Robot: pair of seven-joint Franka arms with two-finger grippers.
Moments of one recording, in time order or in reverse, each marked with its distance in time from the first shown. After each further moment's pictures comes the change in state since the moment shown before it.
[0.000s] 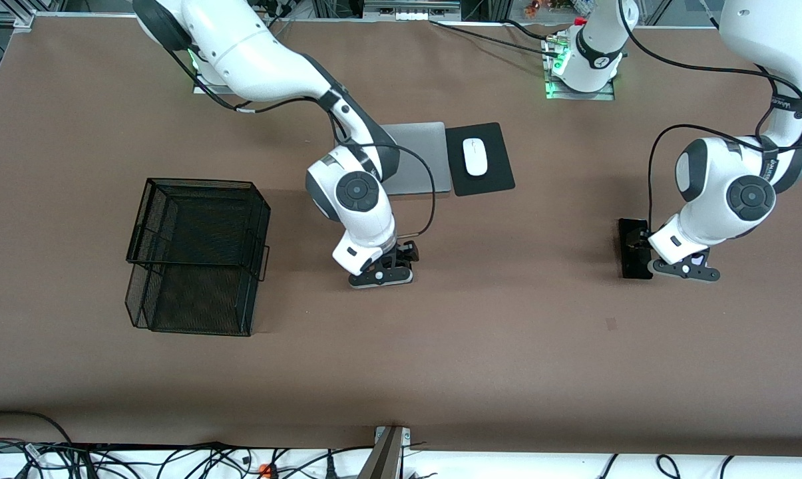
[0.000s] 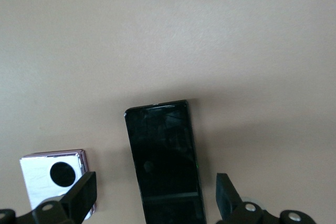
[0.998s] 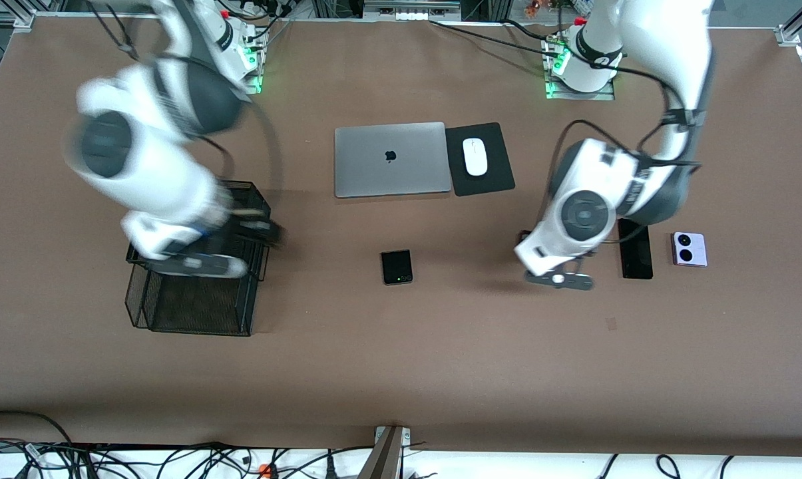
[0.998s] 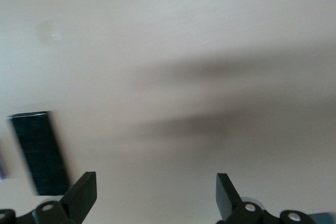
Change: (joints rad) left arm -0.395 0.120 0.003 0.440 -0.012 -0.530 -0.359; right arm -0.266 -0.432 0.015 -0.113 0.120 -0.391 -0.100
